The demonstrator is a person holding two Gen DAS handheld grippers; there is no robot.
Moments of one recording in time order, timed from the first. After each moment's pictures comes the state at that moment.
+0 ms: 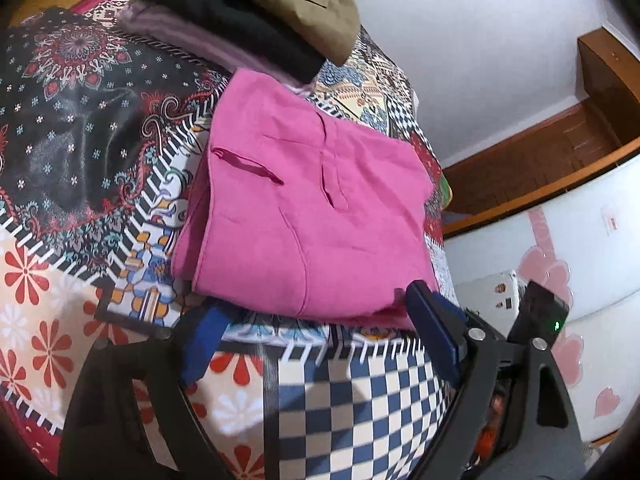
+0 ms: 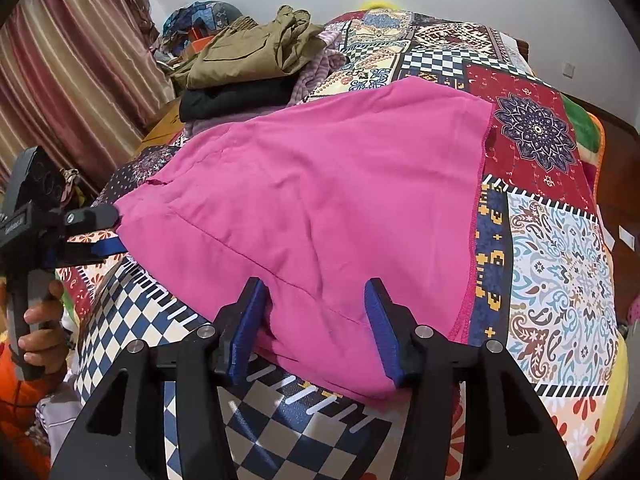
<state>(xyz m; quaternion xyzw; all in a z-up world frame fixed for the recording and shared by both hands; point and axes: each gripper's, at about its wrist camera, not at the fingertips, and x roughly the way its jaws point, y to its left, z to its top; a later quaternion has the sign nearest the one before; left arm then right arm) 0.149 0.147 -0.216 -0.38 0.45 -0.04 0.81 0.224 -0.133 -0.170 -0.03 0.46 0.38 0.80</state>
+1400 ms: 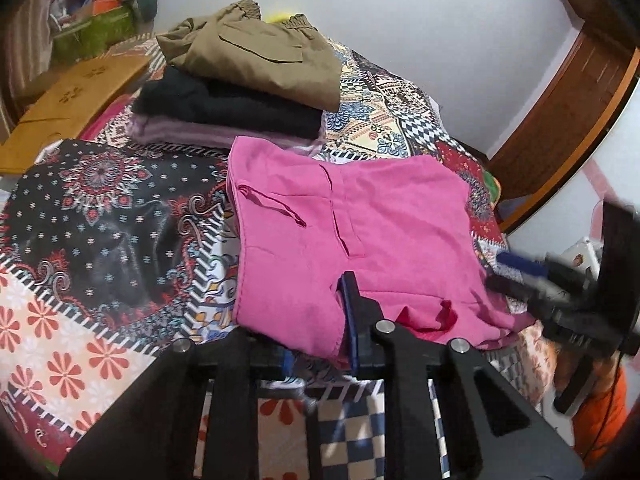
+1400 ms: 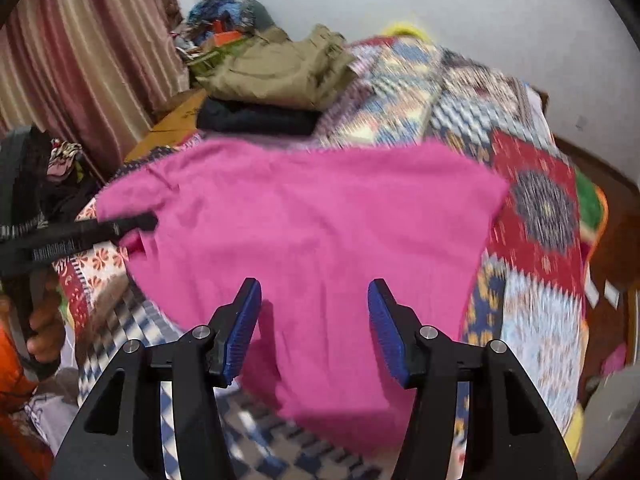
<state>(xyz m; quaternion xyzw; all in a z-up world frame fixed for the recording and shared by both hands) 0.145 0.124 -0.178 -0.19 0.42 0.04 0.89 0.239 -0.081 -0.121 -0.10 0.40 0.41 0.81</state>
